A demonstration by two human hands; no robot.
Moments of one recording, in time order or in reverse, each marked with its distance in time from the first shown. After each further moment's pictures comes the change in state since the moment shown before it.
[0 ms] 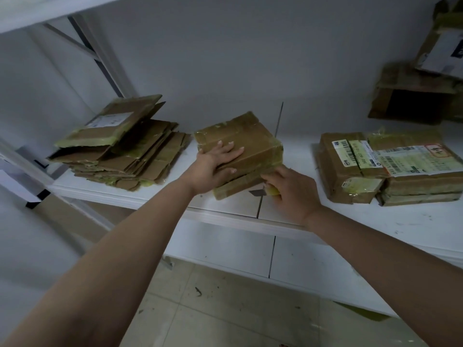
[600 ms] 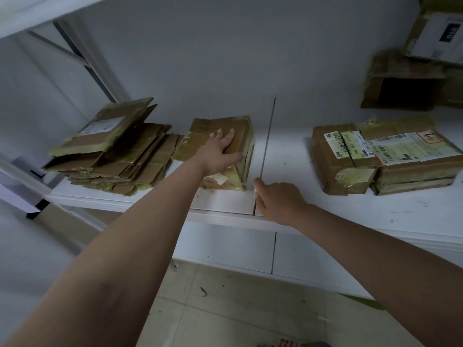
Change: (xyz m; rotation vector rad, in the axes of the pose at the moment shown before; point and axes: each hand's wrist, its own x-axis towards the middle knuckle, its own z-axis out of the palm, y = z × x) left_hand 0.039 0.033 -0.007 -0.019 -0.133 -0.340; right_hand -0.003 -0.021 0.002 -0.038 -0.384 0.041
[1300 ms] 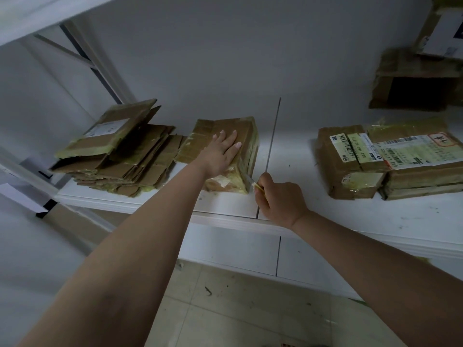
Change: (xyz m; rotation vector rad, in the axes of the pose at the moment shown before) left_hand 0.004 0.000 0.003 0.024 0.035 -0.002; right_hand 0.011 0.004 0.022 0.132 0.441 -0.015
